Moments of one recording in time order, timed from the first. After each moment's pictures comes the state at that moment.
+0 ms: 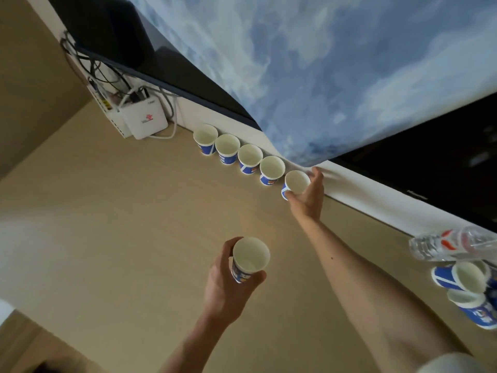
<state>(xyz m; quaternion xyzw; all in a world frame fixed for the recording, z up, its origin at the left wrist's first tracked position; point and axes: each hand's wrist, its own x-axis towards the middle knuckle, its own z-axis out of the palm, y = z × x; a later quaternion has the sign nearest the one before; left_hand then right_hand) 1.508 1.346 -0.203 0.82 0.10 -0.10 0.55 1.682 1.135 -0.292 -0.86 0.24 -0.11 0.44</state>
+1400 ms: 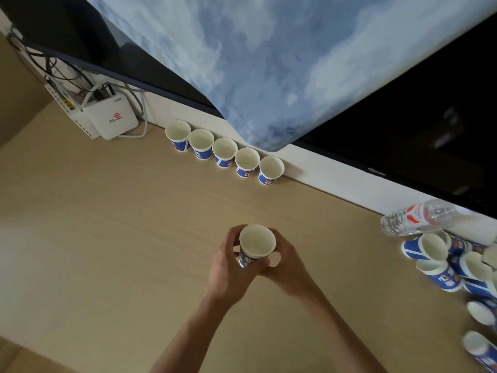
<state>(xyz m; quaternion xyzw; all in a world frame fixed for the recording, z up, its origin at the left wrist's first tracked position) 1.516 1.308 -0.205 0.79 0.03 -0.14 0.60 1.506 1.149 -0.234 -0.80 0.04 0.10 0.59</state>
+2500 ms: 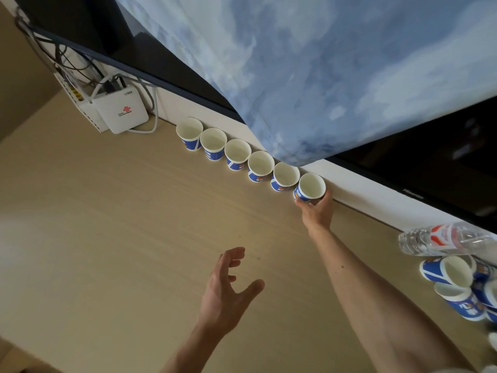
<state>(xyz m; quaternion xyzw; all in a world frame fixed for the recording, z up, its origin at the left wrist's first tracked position) 1.500 1.334 -0.234 0.82 0.07 -0.16 0.55 1.659 1.076 -0.333 -0.78 0.35 -0.10 0.52</state>
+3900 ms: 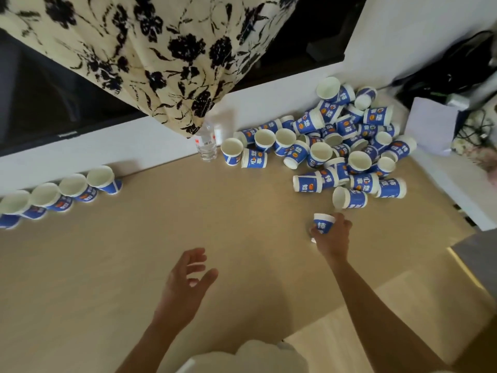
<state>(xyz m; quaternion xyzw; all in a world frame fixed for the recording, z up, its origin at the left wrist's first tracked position) 1.325 1.163 -0.181 0.82 -0.20 -0.33 0.43 1.124 0.863 -0.303 -0.66 0.65 -0.18 0.34</state>
